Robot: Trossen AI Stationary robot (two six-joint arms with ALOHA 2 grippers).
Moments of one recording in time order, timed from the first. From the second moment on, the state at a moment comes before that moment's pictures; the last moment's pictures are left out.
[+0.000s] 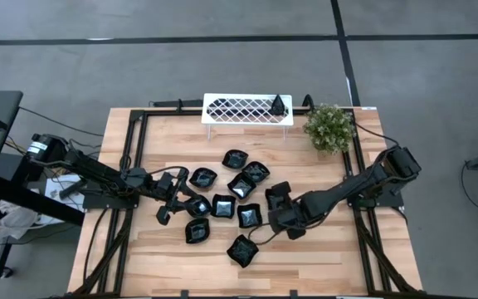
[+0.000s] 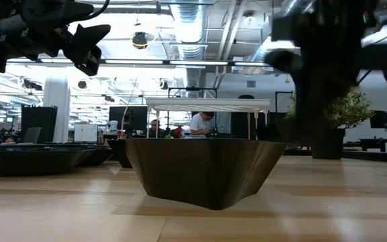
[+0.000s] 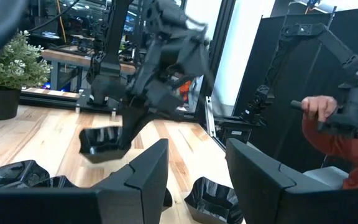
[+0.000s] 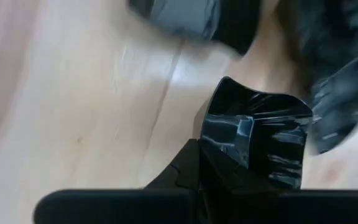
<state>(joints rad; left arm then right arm) -0.26 1.22 0.08 1.08 0.05 -0.17 0.40 1.62 1.07 -0.75 0.31 -0.03</state>
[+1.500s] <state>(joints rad) -0.26 1.22 0.08 1.10 0.05 -0.17 -0.40 1.72 1.55 -0.67 0.16 -0.73</state>
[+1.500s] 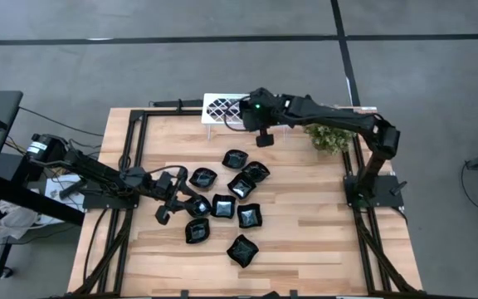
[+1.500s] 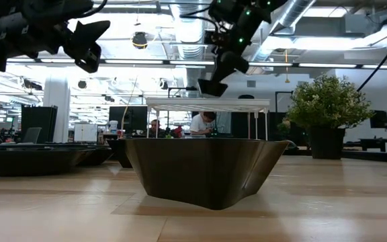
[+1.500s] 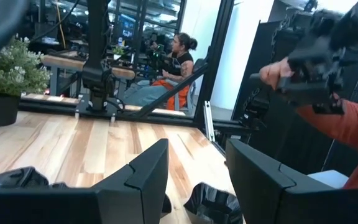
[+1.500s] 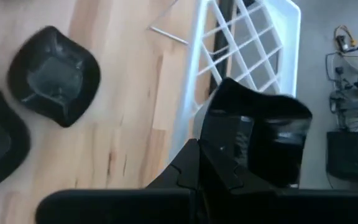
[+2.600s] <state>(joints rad) -0.26 1.22 0.08 1.12 0.05 -0.17 -0.37 1.78 1.55 -0.68 0.30 -0.71</state>
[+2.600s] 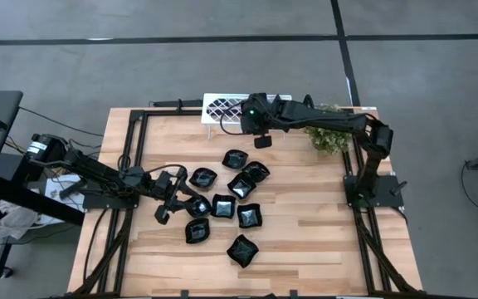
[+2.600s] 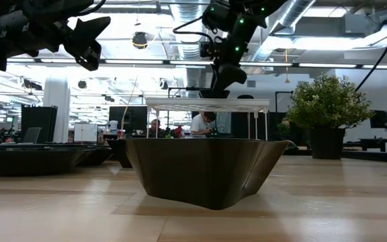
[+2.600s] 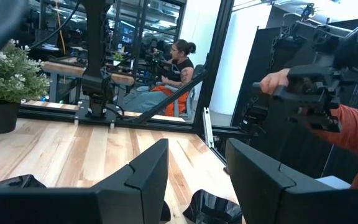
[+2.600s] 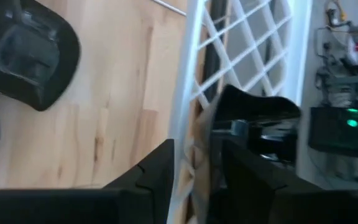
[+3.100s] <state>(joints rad) -0.26 1.22 0.08 1.12 0.05 -0.17 -0.25 1.65 1.67 -0.82 0.27 -0.64</state>
